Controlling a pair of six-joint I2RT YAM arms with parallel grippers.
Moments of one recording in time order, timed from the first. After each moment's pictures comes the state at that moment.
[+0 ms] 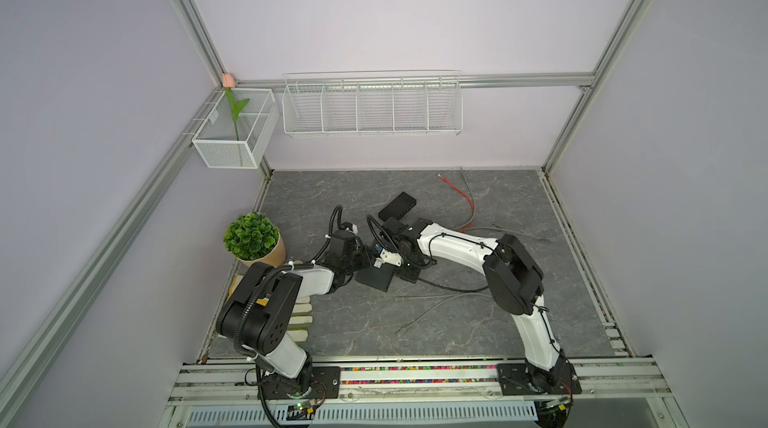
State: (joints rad) left arm -0.43 1.61 0.58 0.32 0.18 -0.60; right arm 0.89 2.15 1.67 -0.99 0.01 -0.32
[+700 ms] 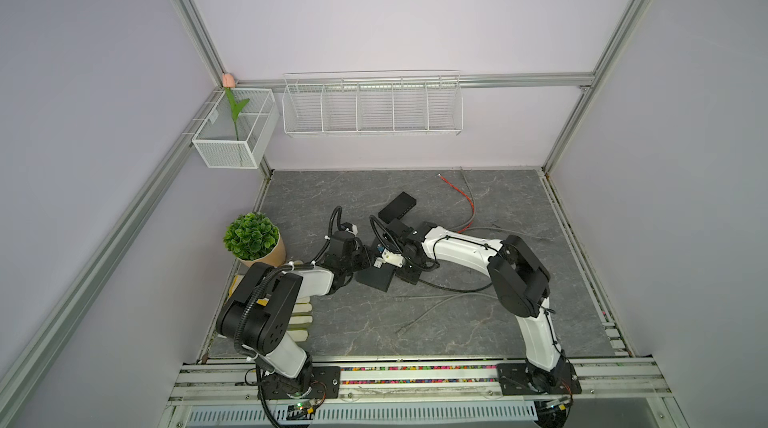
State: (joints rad) left arm -0.43 1.61 0.57 0.34 0.18 -0.60; right arm 0.88 2.09 1.56 -0.86 -0.01 -0.30
